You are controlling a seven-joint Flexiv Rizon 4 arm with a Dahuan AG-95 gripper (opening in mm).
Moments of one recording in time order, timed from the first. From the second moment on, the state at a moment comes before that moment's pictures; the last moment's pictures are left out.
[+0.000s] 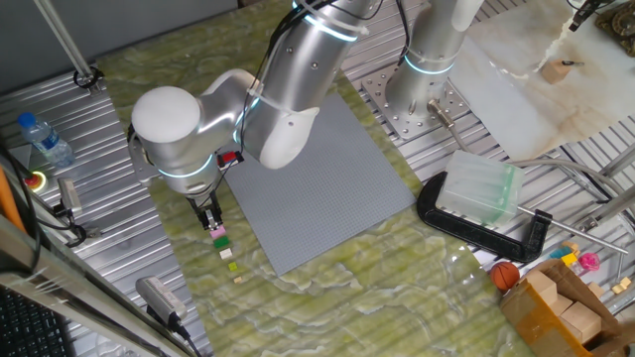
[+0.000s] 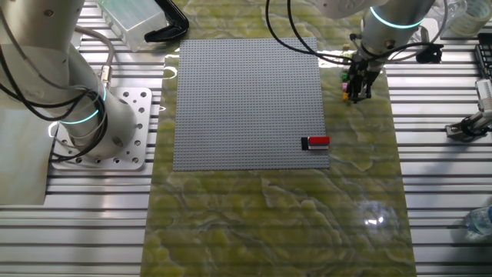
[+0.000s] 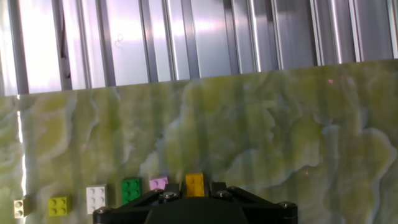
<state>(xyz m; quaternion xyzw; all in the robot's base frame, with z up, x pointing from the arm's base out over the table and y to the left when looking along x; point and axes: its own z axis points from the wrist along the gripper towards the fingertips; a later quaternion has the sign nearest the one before) 0.627 0.086 0.010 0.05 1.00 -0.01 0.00</state>
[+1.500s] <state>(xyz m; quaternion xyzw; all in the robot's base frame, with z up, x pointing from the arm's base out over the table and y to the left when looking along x) 0.584 0.034 0.064 -0.01 1.00 0.00 -0.01</state>
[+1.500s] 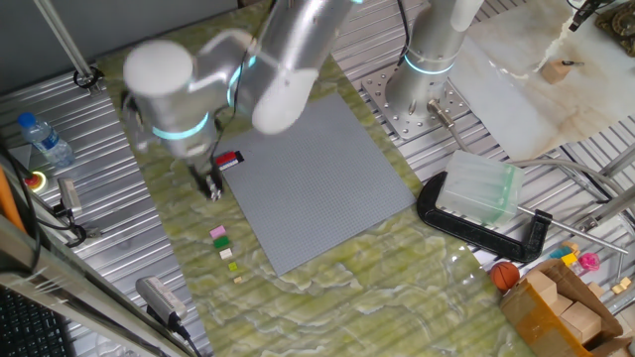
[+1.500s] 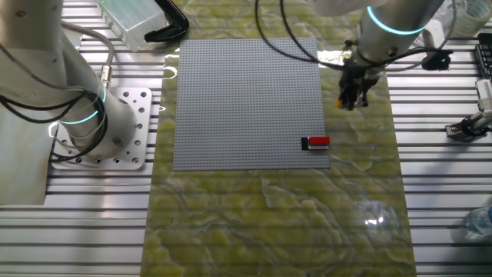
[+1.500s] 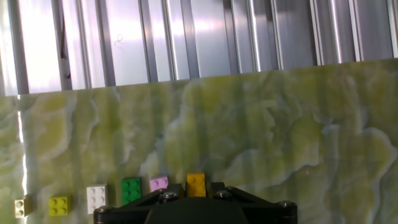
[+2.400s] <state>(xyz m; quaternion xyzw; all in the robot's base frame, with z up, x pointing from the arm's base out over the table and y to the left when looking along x) 0.541 -0.026 0.053 -0.04 1.00 -0.02 0.01</state>
